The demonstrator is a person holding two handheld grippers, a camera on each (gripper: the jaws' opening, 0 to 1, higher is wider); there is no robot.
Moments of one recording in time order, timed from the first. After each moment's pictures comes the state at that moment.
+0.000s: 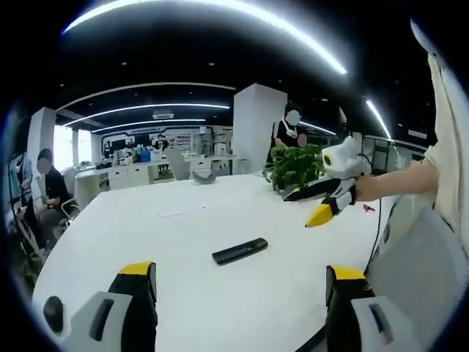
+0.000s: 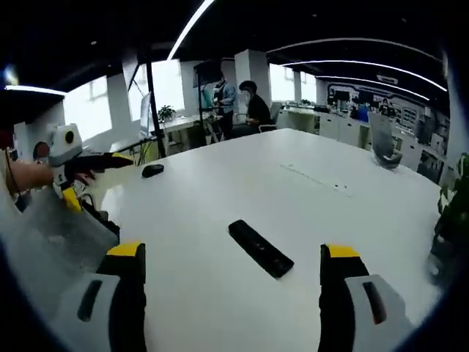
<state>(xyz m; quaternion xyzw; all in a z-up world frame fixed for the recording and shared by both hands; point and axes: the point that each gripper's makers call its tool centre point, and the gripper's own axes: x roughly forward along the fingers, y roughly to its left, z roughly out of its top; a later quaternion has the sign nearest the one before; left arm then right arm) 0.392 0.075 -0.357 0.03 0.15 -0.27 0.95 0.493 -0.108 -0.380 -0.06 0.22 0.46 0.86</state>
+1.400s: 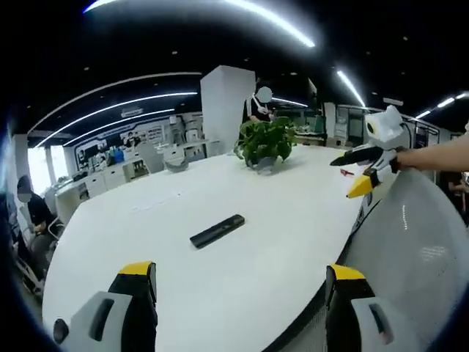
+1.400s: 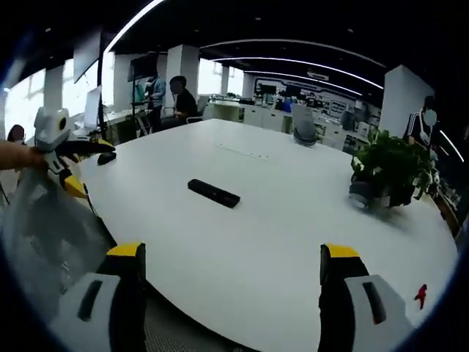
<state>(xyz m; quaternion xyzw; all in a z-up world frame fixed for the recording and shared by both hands) 0.362 0.053 -0.388 0.11 0.19 -0.35 0.91 0.381 -0.207 -0.388 -0.10 0.25 0.24 0.93</state>
